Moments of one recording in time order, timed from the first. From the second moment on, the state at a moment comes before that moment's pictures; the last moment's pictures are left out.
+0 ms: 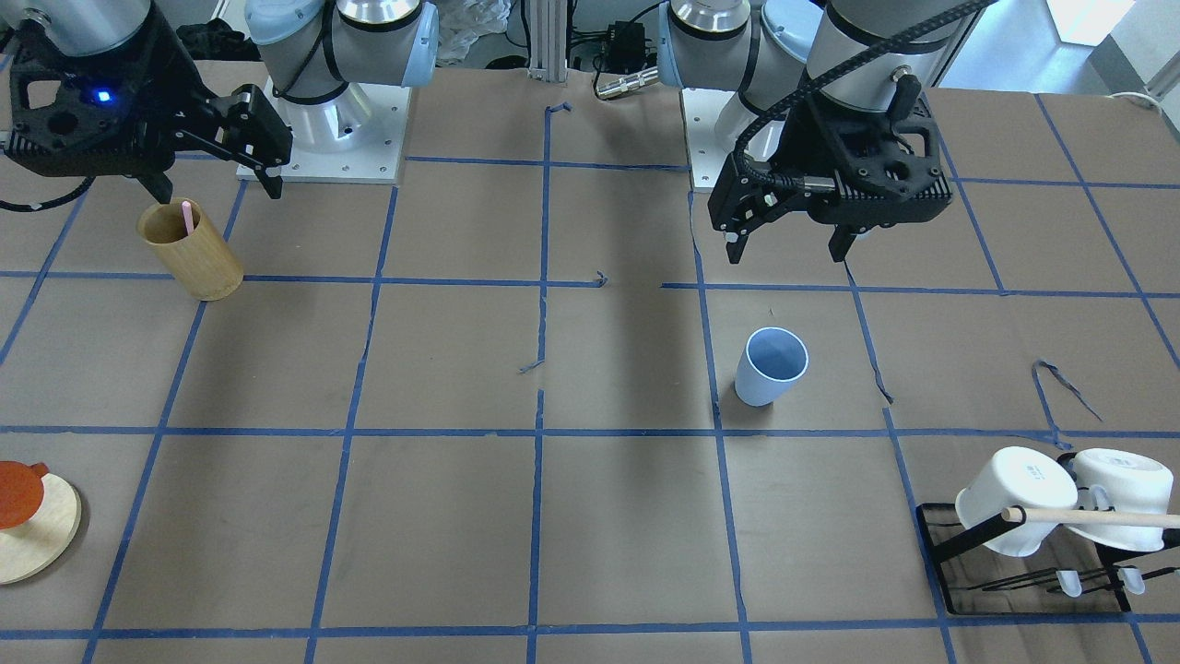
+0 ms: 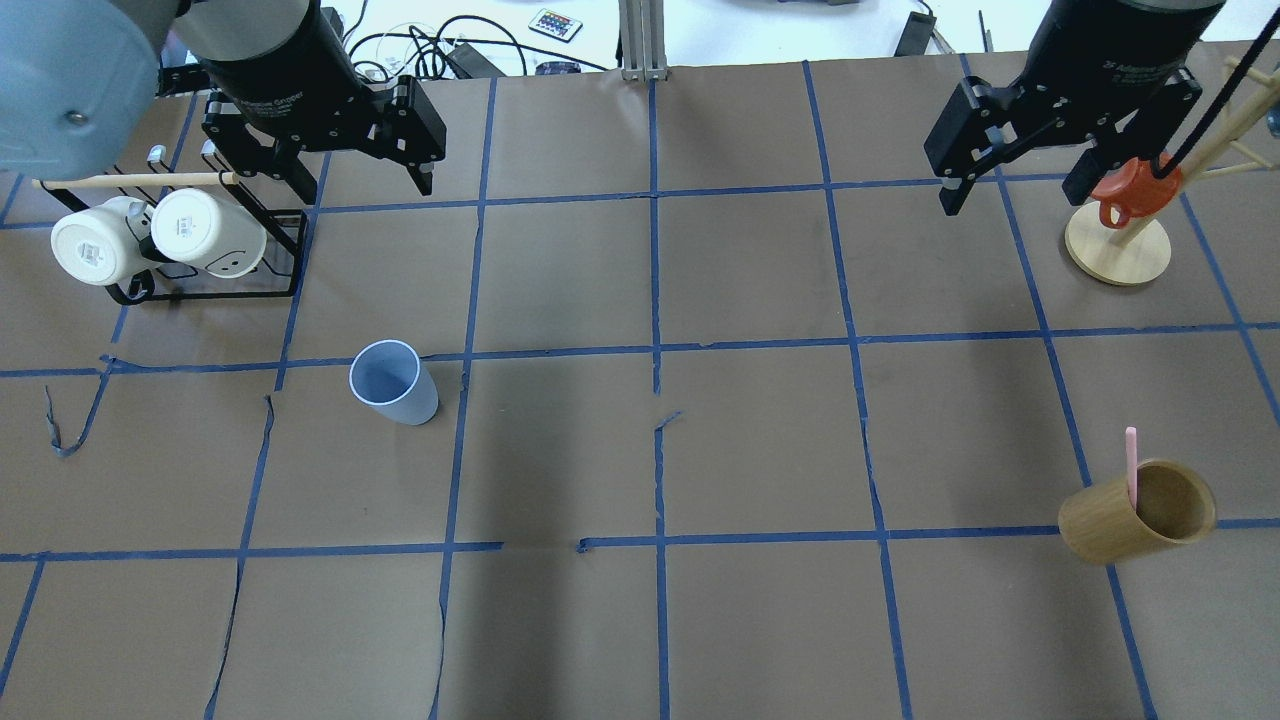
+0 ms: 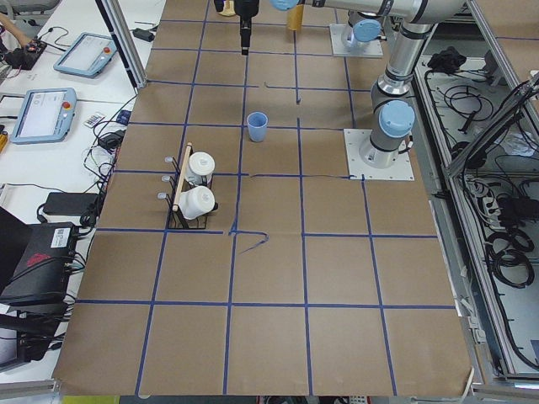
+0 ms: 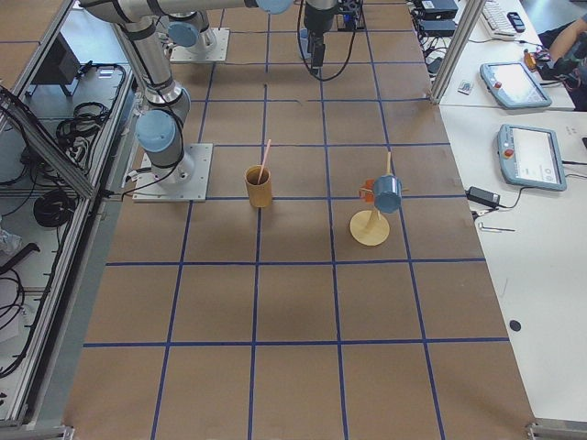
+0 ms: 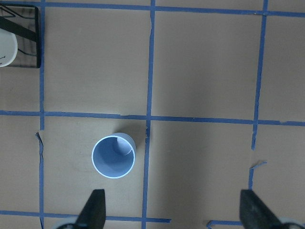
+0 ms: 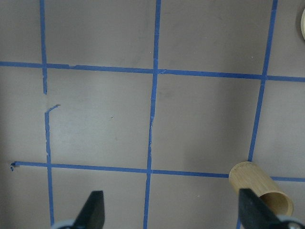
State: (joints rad) left arm -1.63 -1.63 -1.46 -1.55 1.59 -0.11; right arm 1.50 -1.57 1.44 -1.37 -1.55 -0.13
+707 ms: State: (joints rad) left arm -1.63 -1.62 -1.47 -1.57 1.59 -0.11; right arm 1.50 -1.55 1.45 -1.38 -1.54 -0.13
